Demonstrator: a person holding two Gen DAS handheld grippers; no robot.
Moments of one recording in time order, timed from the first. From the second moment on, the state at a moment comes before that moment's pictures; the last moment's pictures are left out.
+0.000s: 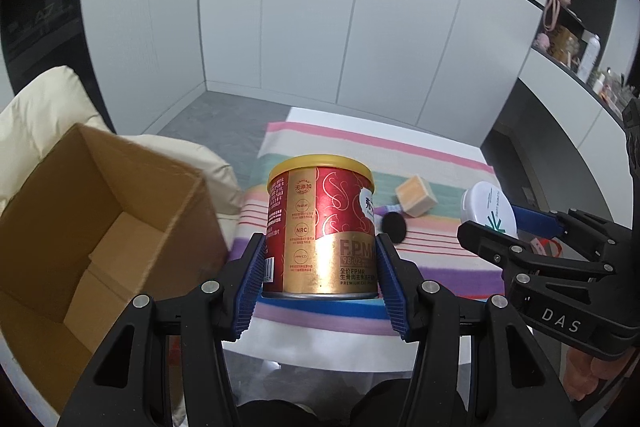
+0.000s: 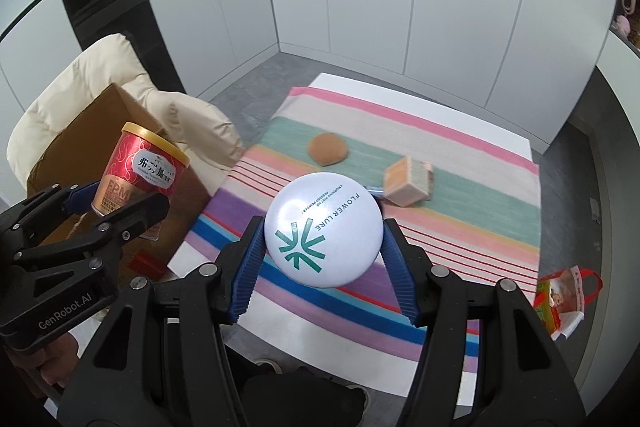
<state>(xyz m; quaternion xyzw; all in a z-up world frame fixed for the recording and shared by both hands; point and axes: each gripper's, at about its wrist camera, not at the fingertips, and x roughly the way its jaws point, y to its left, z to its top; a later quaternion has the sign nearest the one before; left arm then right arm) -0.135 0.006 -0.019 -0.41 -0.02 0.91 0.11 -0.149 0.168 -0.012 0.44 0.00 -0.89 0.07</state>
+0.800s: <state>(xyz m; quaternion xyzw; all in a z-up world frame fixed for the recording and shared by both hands) -0.106 -0.115 -0.020 -0.39 -0.05 0.92 0.00 -0.161 0.039 -0.005 0.43 0.04 -0.89 0.16</state>
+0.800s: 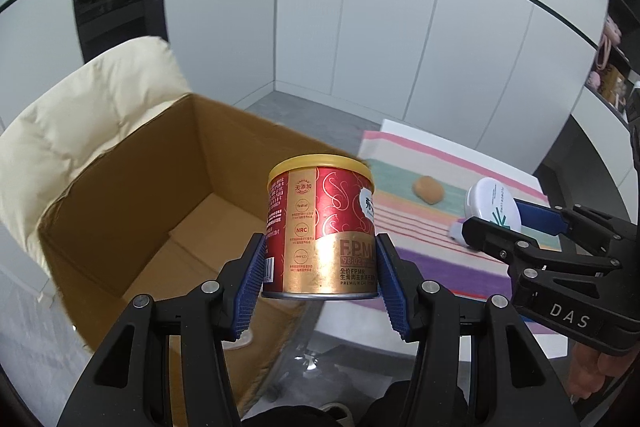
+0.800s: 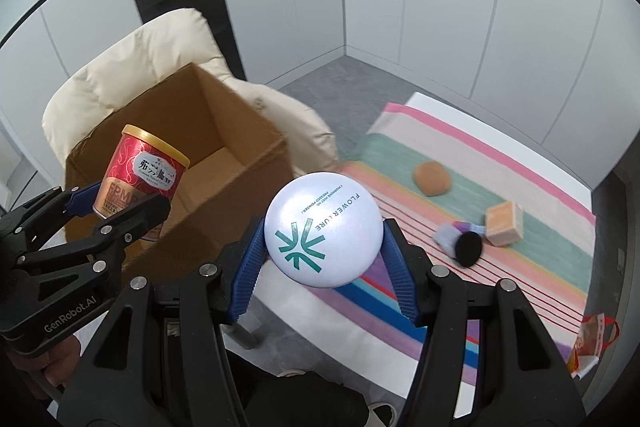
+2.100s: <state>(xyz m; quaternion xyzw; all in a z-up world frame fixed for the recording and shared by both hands) -0.025 -0.262 -0.011 -0.35 -0.09 0.92 -0.16 -0.152 -0.125 -0.012 0.43 0.10 -0.86 0.27</state>
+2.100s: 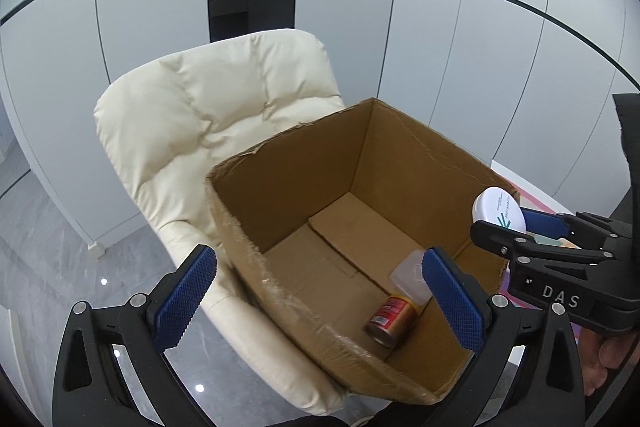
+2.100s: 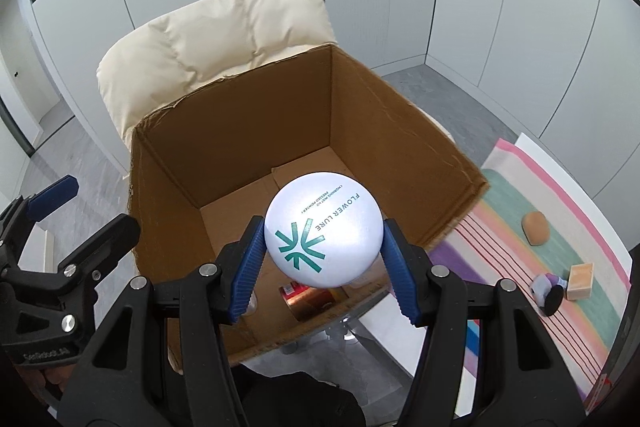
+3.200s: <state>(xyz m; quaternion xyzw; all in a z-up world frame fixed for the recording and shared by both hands) -0.055 -0.227 -0.012 -0.35 -0.10 0.92 -0.14 -0.171 -0.066 -0.006 0.41 0.08 -0.89 0.20</state>
